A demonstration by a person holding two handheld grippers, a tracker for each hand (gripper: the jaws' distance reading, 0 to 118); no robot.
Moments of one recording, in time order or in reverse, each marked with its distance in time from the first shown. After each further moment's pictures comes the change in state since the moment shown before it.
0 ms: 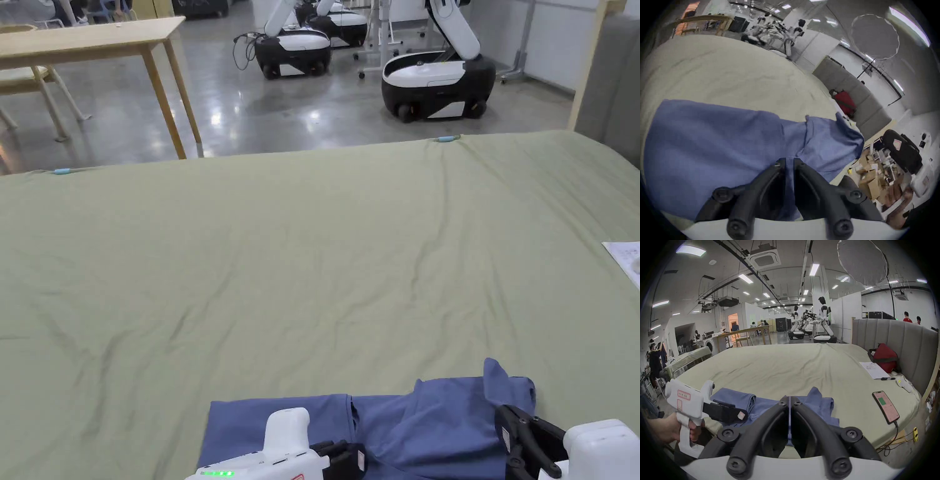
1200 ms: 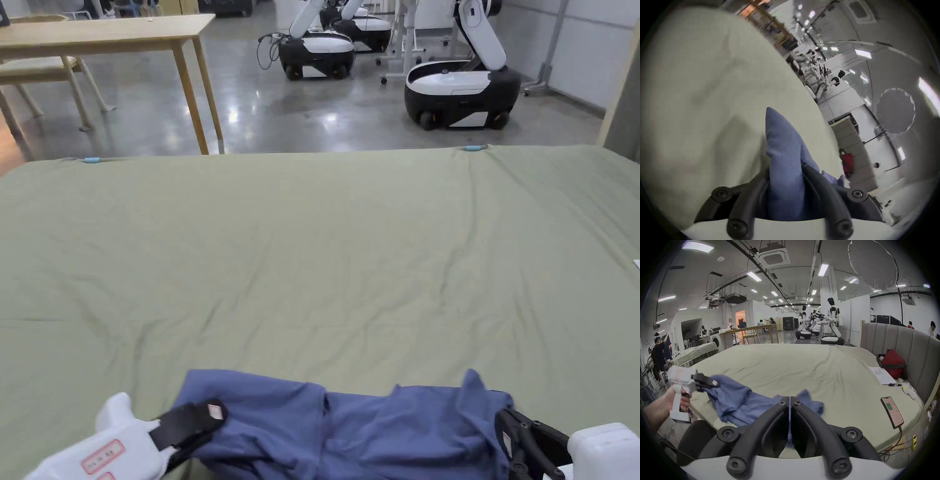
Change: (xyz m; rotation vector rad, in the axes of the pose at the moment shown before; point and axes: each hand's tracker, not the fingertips) left arm -0.154 0.035 0.137 0.351 0.077 0.446; right arm -0.038 0.010 -0.005 -0.008 0.058 0.054
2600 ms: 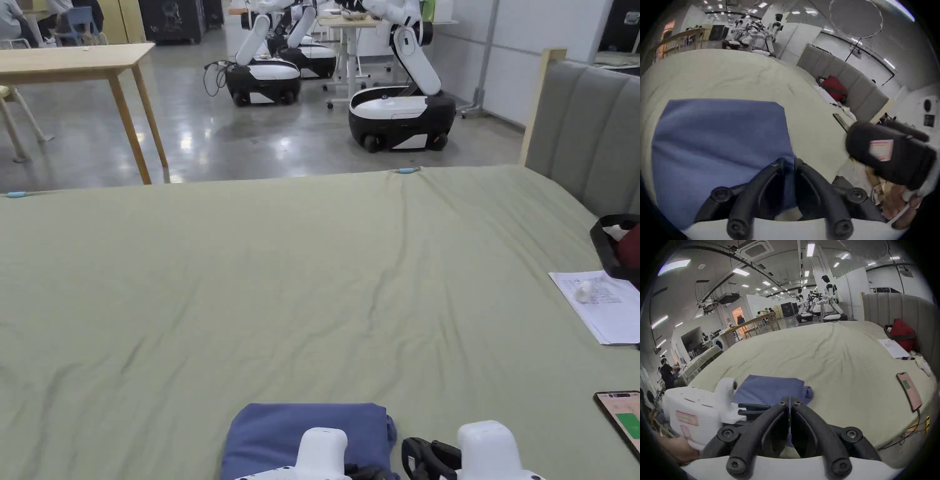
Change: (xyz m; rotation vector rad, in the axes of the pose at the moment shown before) left arm 0.187 -0.192 -0.125 -0.389 -0.128 -0.619; right arm 0.044 -0.005 -0.044 -0.170 0.113 -0.194
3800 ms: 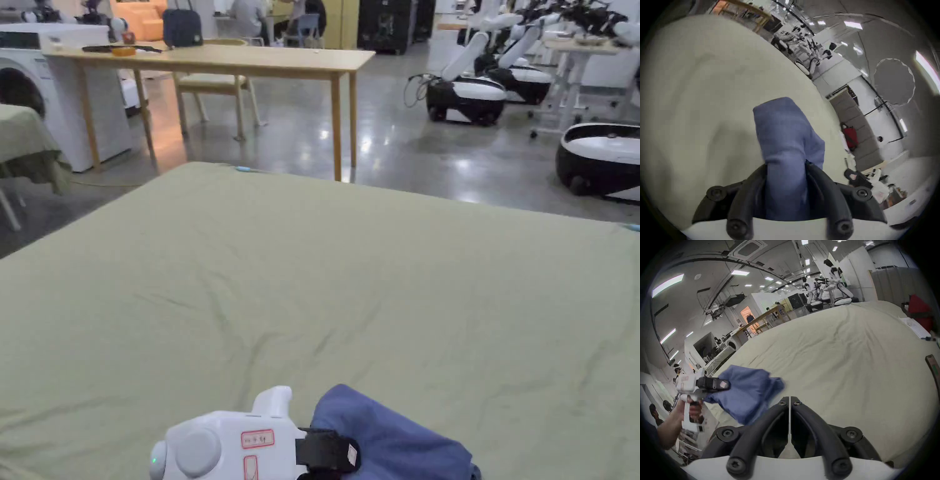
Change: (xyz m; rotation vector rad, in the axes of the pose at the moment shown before) left arm -0.218 0.027 0.172 0.151 0.072 0.476; right arm -0.001 -0.010 -0.053 -0.065 0.163 -0.091
